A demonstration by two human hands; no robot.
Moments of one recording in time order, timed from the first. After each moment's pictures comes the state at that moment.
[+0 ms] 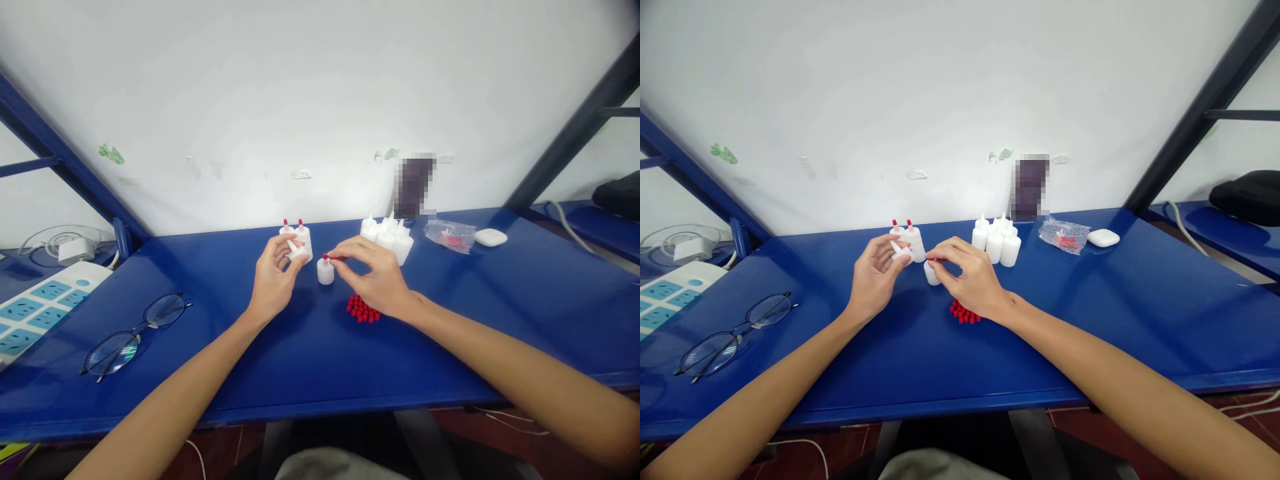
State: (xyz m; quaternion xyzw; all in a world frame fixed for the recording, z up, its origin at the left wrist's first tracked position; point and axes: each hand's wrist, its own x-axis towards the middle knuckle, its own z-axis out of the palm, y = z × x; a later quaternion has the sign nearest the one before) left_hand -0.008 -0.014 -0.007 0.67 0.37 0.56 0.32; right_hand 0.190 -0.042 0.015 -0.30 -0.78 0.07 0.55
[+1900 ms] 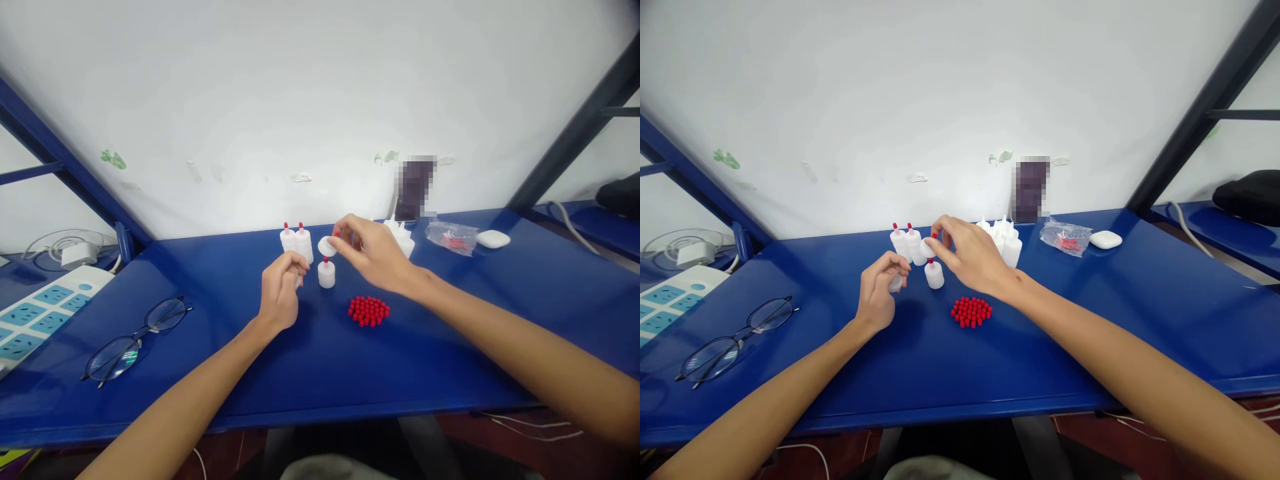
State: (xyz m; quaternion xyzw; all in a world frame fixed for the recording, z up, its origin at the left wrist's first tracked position) left_hand -0.006 -0.033 -0.002 0.70 0.38 0.53 0.29; right_hand 0.197 -0.021 0.049 -0.40 -0.81 0.07 0.42
